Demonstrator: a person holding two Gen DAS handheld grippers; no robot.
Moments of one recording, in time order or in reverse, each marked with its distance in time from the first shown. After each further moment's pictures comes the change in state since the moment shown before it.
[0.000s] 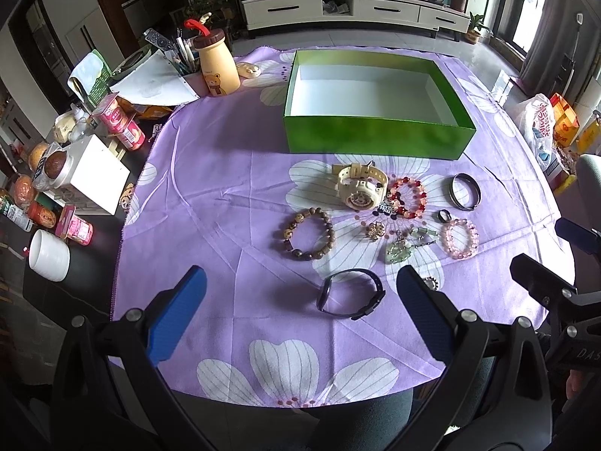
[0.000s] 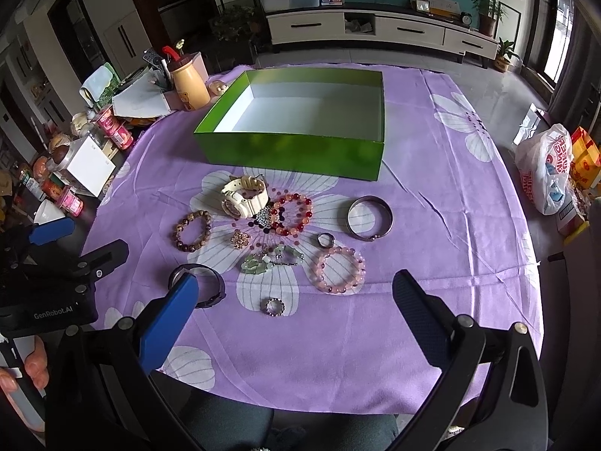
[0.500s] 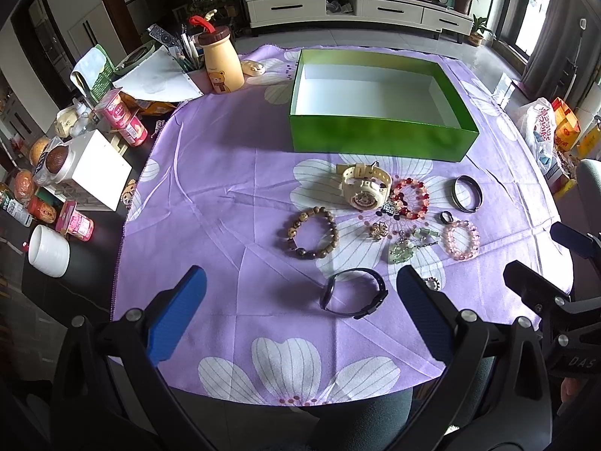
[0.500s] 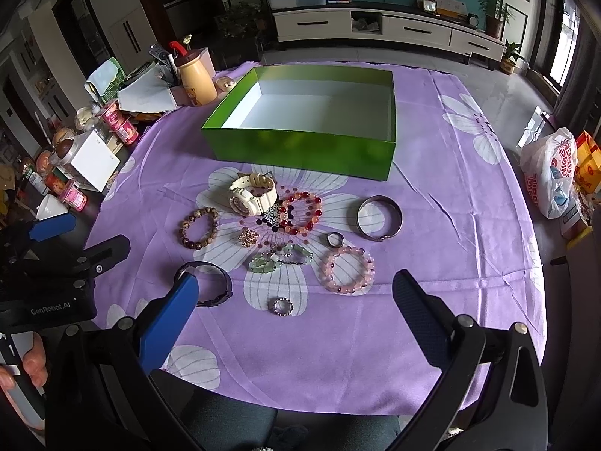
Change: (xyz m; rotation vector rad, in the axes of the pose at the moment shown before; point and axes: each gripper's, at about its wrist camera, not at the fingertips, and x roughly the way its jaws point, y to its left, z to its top) left arm -0.001 0.006 -0.001 -0.020 0.004 -0.004; right arm 0.004 0.007 0.001 -0.015 0.010 0.013
